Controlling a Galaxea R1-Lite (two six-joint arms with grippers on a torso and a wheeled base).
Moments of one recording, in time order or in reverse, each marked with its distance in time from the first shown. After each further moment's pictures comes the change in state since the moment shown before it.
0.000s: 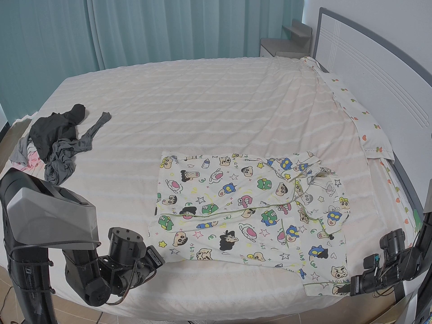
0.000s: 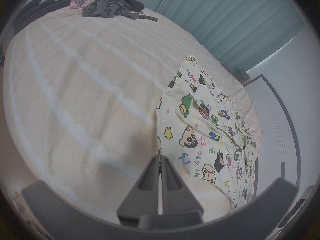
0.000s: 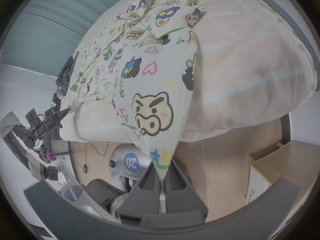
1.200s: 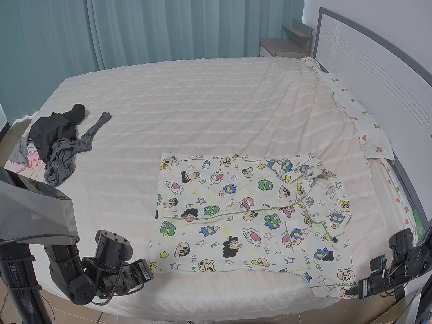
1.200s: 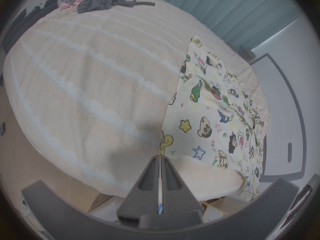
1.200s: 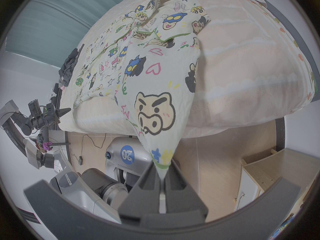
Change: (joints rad) left arm 0.058 -0.106 0.075 0.200 -0.138 0.126; right arm -0.094 -0.102 0.000 0.159 0.020 -0.186
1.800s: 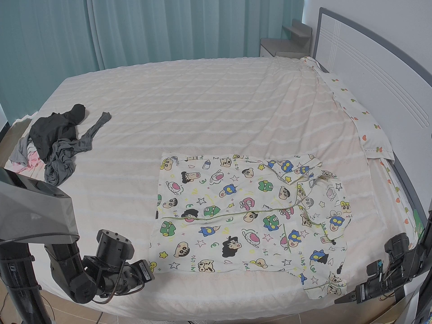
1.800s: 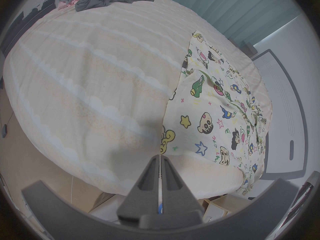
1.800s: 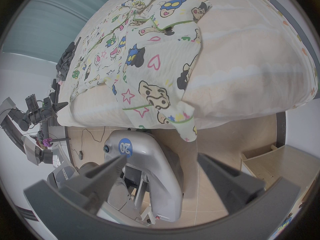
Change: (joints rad) left arm 0.001 -0.003 -0.021 0.053 -0.009 0.011; right arm -0.001 0.085 0.000 -0.006 -0.009 -0.035
